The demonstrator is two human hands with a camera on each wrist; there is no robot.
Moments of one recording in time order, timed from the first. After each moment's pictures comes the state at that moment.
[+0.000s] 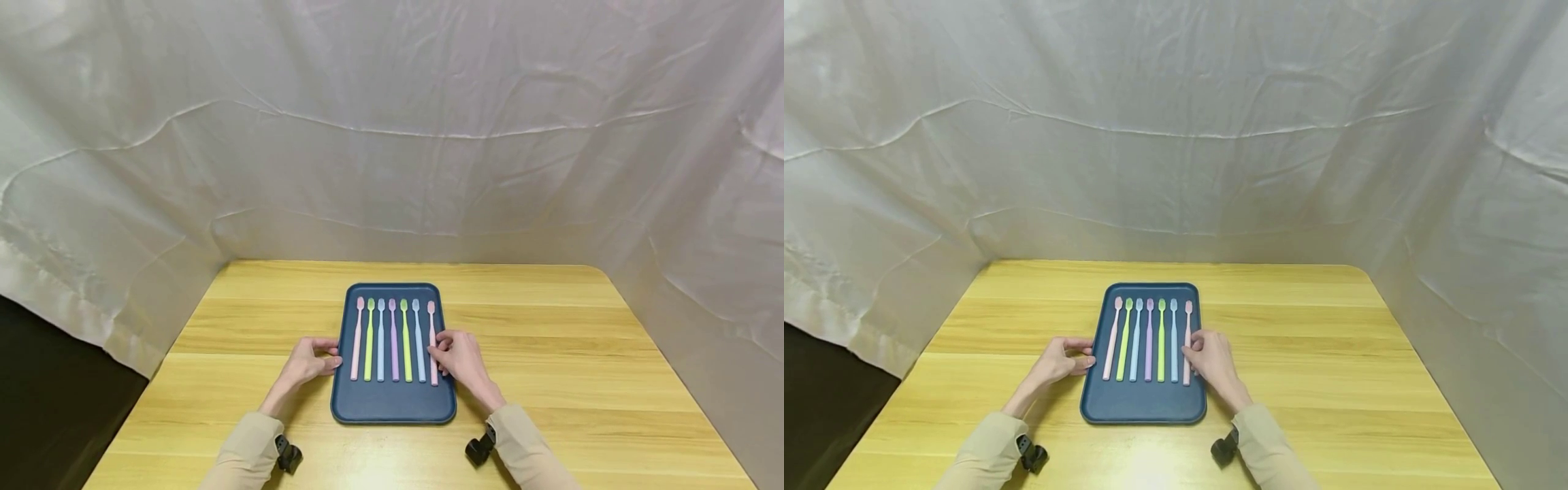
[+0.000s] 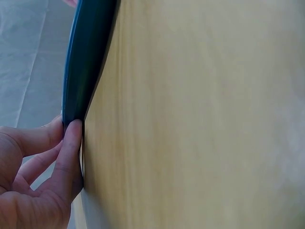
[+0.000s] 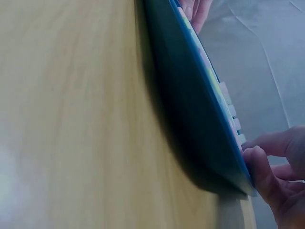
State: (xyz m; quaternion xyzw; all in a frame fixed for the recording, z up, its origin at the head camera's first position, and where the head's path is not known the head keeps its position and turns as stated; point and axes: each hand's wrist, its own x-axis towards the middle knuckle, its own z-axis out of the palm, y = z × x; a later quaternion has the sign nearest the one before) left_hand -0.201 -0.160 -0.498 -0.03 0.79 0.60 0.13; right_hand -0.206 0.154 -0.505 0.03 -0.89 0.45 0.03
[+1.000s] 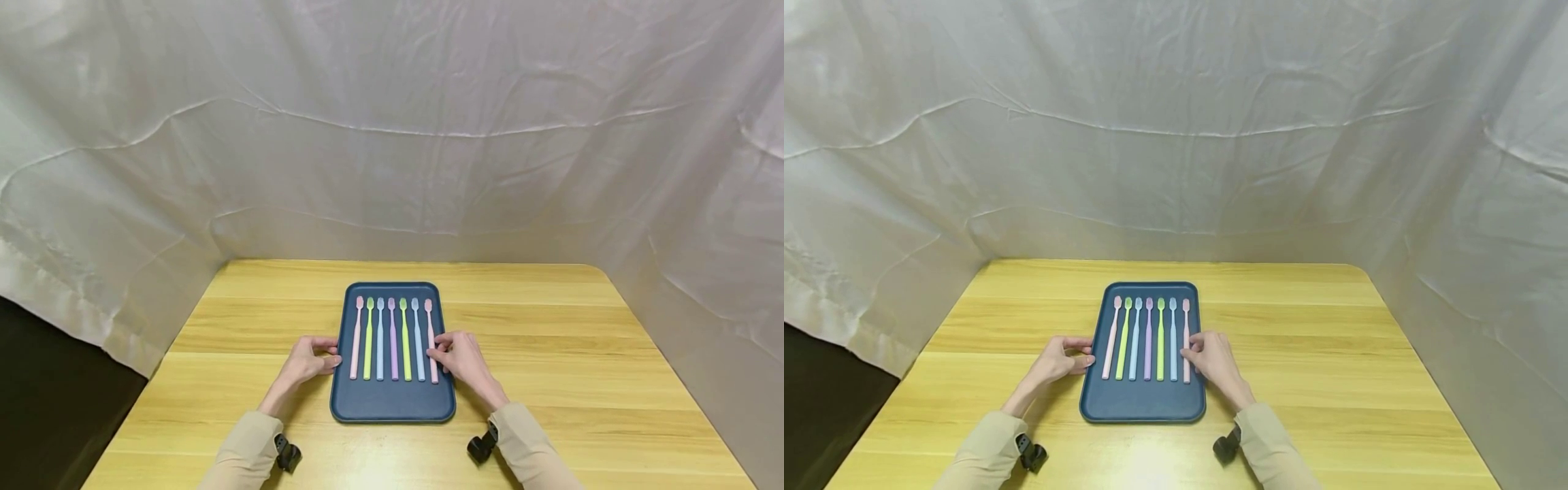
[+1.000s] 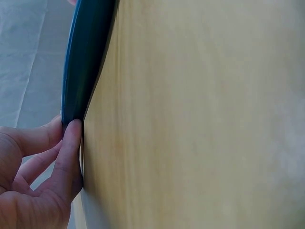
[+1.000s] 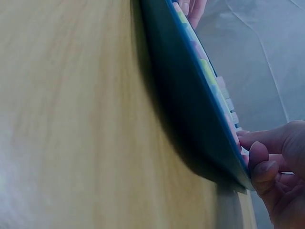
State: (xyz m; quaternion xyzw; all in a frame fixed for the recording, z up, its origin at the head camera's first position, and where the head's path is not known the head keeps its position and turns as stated) left_hand -0.202 -0.161 -0.500 -0.02 0.79 0.60 0.13; right_hand -0.207 0.160 -0.506 0.04 -0.91 0.41 0.01
